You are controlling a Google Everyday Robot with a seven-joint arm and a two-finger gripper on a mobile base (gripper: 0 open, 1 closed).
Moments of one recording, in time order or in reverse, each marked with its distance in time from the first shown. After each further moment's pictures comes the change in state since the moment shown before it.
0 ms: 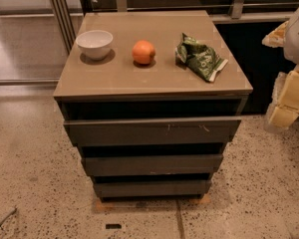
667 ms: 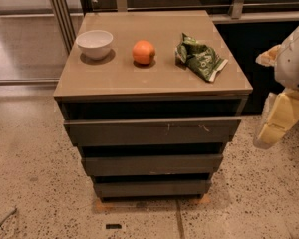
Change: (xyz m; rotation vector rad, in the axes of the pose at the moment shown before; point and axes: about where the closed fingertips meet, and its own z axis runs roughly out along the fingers) arm 0.006 0.011 0.034 -0.012 -0.045 0.026
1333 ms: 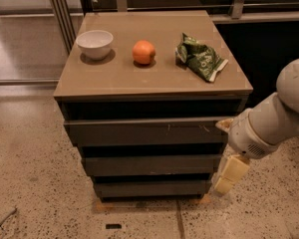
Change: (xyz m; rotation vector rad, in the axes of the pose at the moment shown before) arm 0.007 0.066 0.164 -0.214 -0.157 0.068
